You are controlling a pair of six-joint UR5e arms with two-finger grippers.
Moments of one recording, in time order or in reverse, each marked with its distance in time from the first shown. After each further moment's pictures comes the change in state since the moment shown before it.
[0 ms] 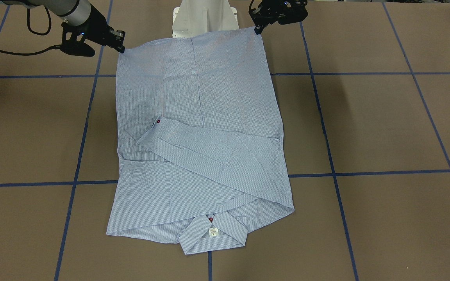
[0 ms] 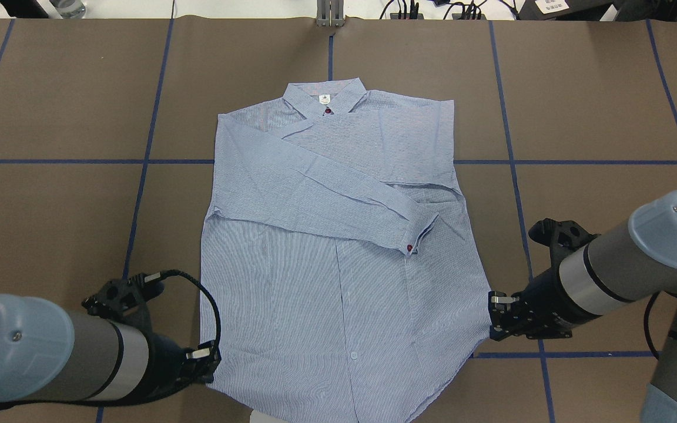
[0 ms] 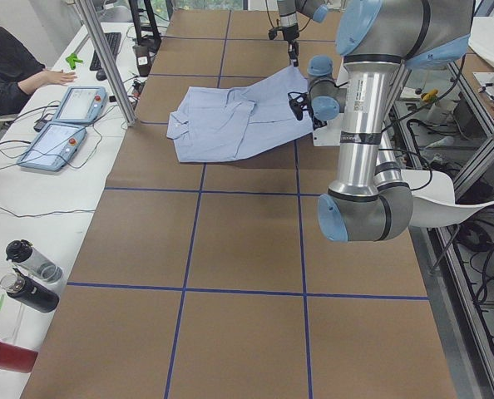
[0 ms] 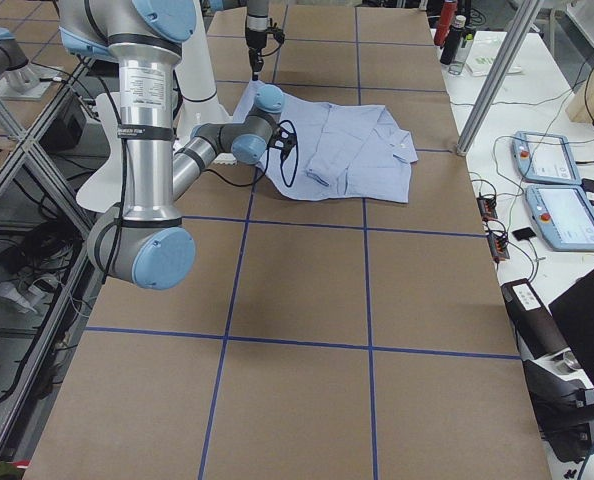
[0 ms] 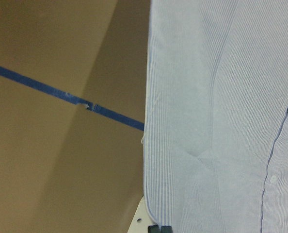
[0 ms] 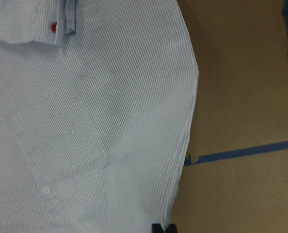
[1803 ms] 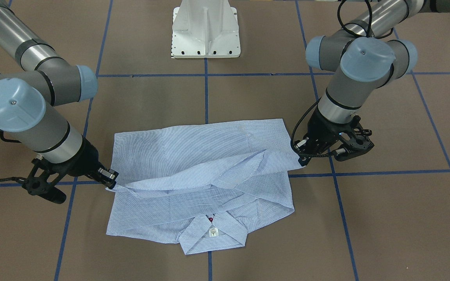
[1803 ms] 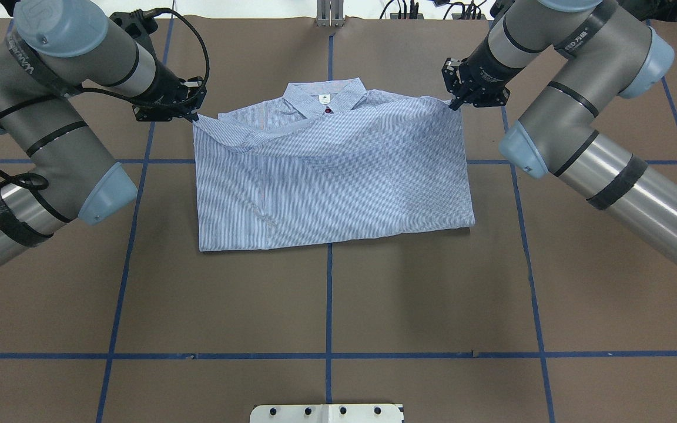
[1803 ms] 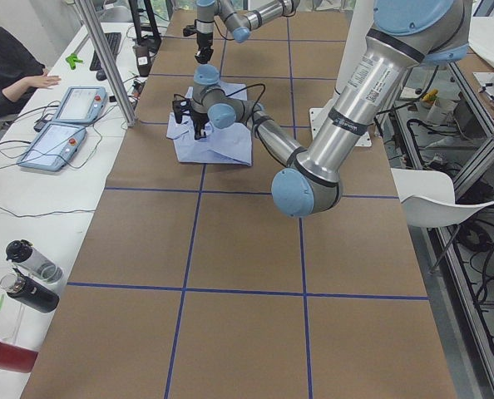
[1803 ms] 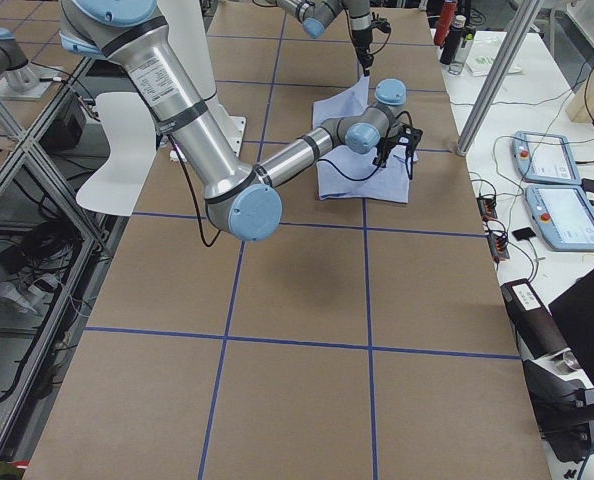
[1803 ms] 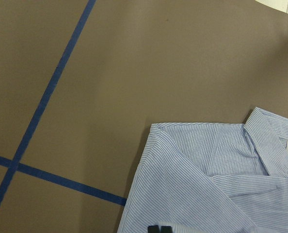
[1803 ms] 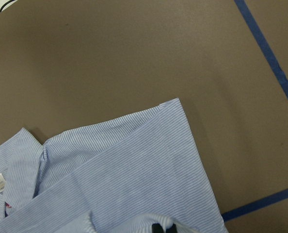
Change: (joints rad) left arm -0.616 -0.372 0.740 -0.252 -0.168 0.472; right arm 0.413 0.639 -0.782 0.005 -0.054 -0.177
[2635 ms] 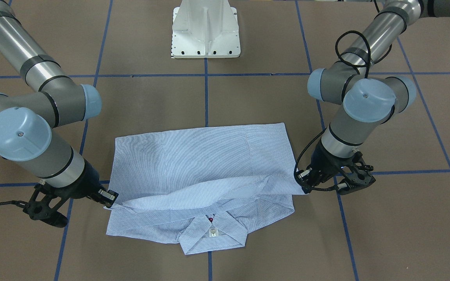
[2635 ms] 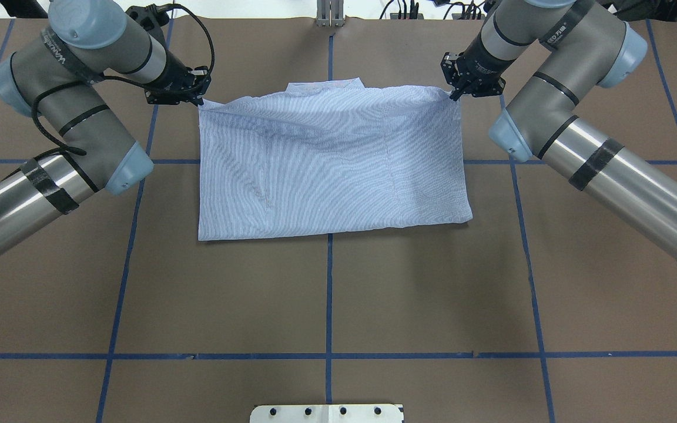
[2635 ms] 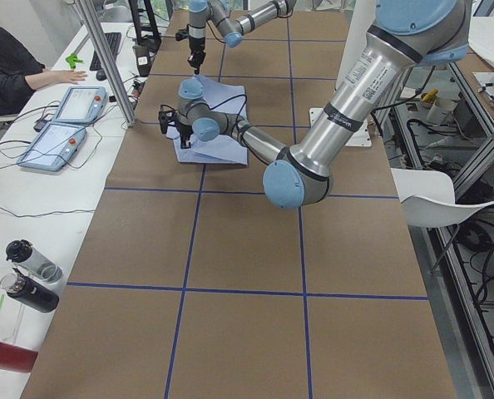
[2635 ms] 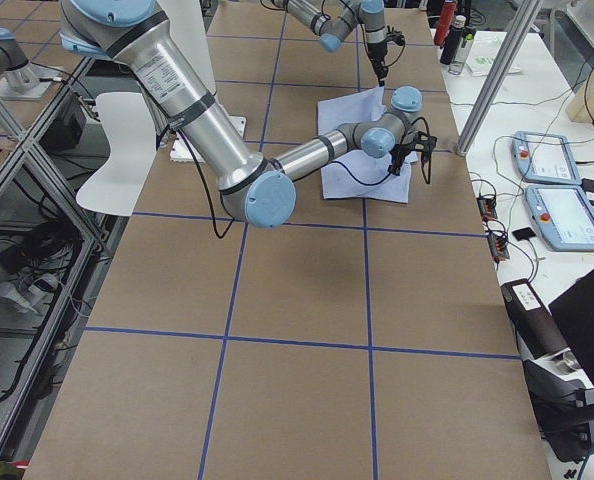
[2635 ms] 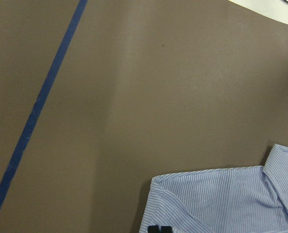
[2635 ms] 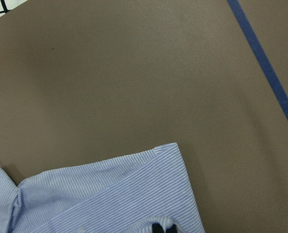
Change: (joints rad) left arm -0.029 -0.082 0.280 -0.210 0.000 0.051; right arm 0.014 0.047 -0.198 0.129 -0.014 -0.055
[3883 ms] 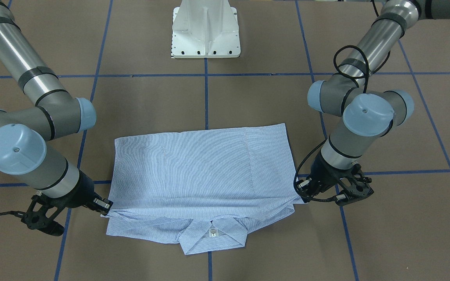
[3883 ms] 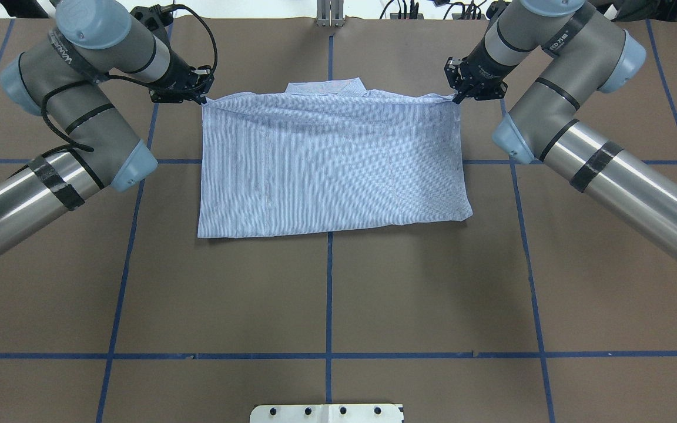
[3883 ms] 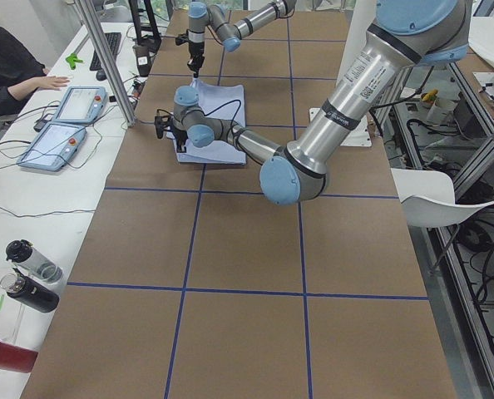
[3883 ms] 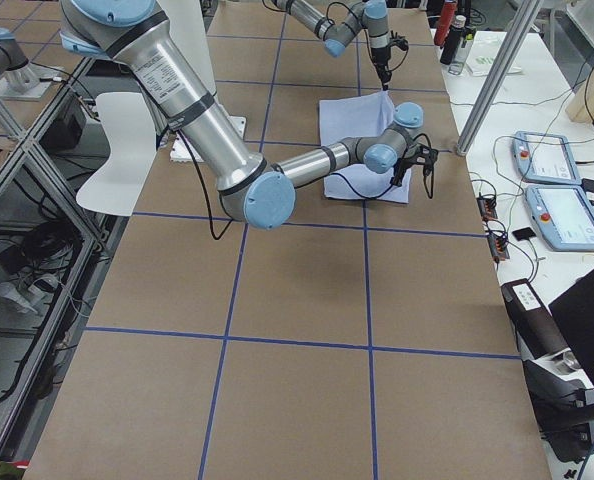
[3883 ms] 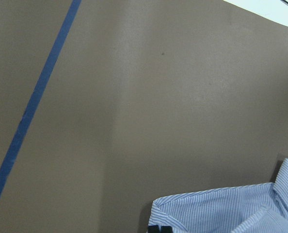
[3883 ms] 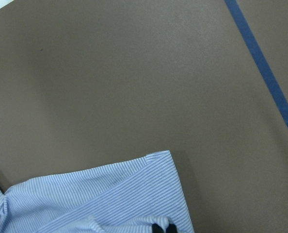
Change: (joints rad) left arm 0.001 -0.019 0.036 -0.026 0.002 0.004; right arm -0.001 -0.004 -0.029 0.038 0.001 -0.002
